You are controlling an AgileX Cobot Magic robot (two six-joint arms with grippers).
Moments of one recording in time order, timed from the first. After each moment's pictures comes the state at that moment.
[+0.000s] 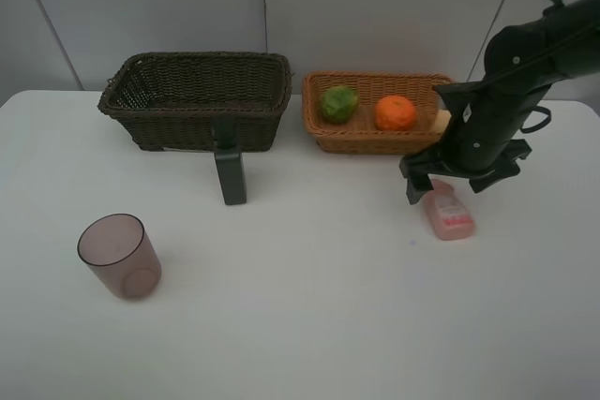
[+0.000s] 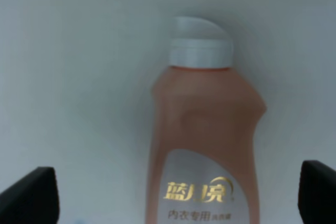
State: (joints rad) left arm -0.04 -0.01 -0.51 0.01 1.06 -0.04; right arm 0.30 1.83 -1.03 -0.19 0.68 0.26
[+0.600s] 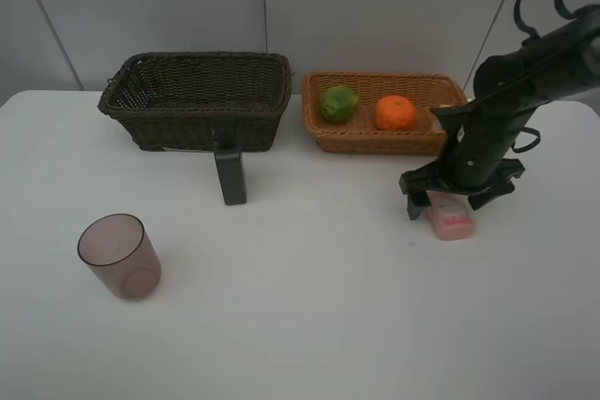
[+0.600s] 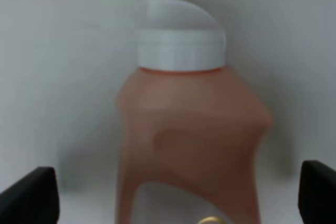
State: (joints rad) left arm -0.04 -0.01 -0.51 0.01 1.06 -0.04; right arm 0.27 1.93 -1.03 -0.19 0.63 0.26
